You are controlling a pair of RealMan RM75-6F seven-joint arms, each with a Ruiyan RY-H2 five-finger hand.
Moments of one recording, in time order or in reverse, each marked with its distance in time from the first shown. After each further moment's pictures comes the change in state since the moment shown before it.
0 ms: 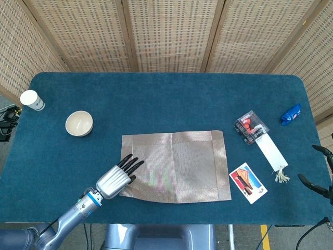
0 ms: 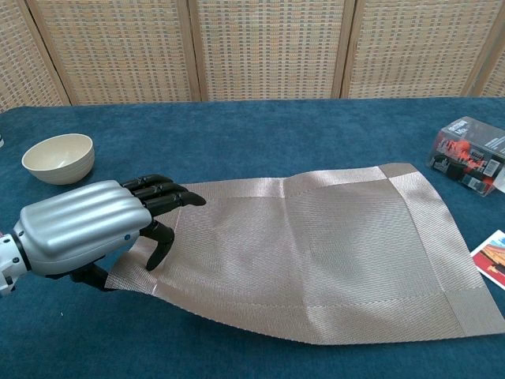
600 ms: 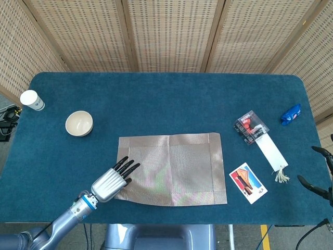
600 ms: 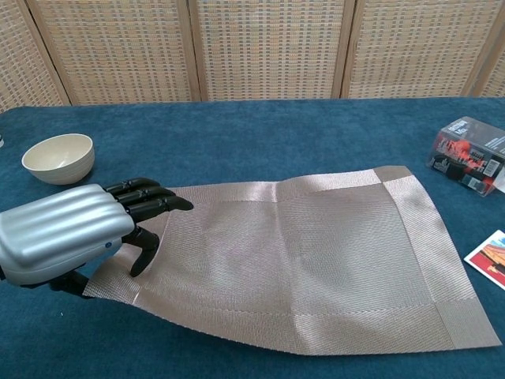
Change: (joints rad) left arm 0.046 0.033 0.007 -0.016 0.054 0.009 0.012; right arm -0.005 0.011 -0.007 -0.020 -0.006 0.003 -0.008
